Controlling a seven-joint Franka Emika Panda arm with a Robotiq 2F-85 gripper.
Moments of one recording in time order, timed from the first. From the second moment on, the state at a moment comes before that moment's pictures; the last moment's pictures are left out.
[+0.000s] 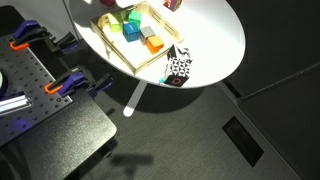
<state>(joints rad) 0.02 -0.03 0.09 -2.57 -0.08 2.57 0.35</state>
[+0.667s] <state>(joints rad) 0.02 -0.02 0.09 -2.56 -0.08 2.57 0.35</state>
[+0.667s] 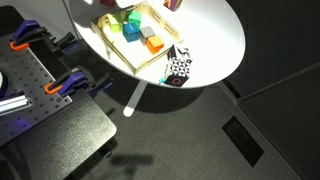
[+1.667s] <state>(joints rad) 0.02 0.19 -0.04 -2.52 -0.16 2.67 0.40</state>
